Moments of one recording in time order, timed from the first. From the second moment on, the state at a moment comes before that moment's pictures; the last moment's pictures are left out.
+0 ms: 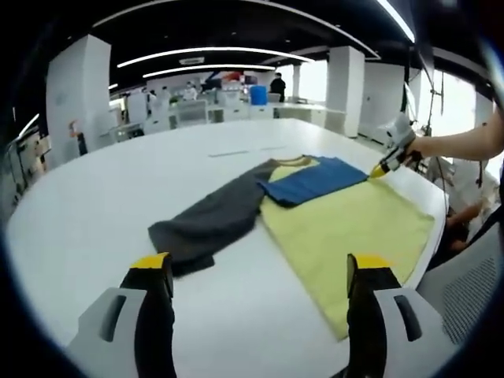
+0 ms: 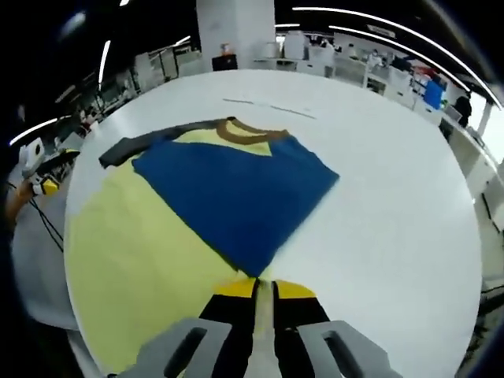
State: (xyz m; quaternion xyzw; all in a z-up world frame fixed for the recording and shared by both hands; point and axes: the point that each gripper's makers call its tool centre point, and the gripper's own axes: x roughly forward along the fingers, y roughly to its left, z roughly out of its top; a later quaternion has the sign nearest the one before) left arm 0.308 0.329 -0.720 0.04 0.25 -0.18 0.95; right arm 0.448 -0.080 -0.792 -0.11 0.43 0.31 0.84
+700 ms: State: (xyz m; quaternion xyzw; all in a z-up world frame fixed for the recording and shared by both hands) left arm 0.332 0.348 -0.714 -0.01 0.23 -0.17 0.96; right arm 0.410 -0.037 -0.734 -0.08 0.34 0.41 0.84
